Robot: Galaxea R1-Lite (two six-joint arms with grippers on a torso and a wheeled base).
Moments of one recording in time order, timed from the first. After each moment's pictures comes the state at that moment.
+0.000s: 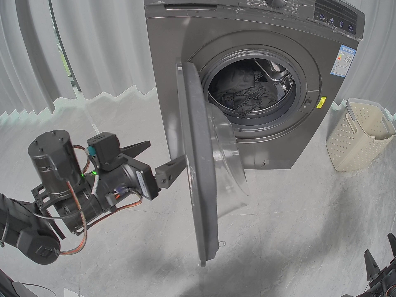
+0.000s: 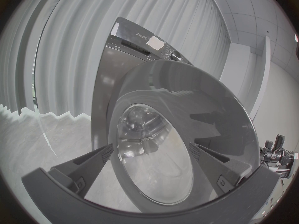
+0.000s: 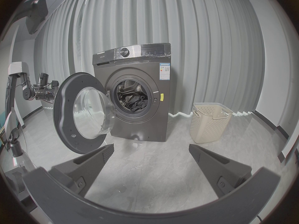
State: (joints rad) left arm -0.61 1.61 -0.55 -1.06 -0.05 -0.14; right arm 0.01 0.02 -0.02 0.00 0.03 -0.01
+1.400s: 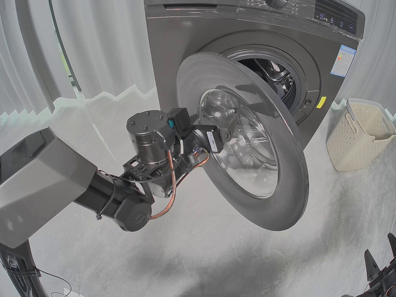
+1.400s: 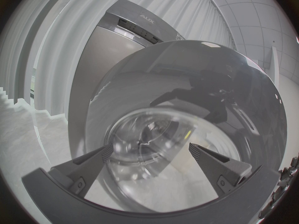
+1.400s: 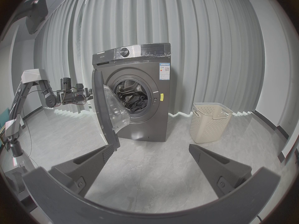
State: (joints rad) left arm -0.68 2.10 -1.11 -1.18 0.11 -0.22; right arm 0.01 0.02 -0.02 0.00 0.03 -0.01
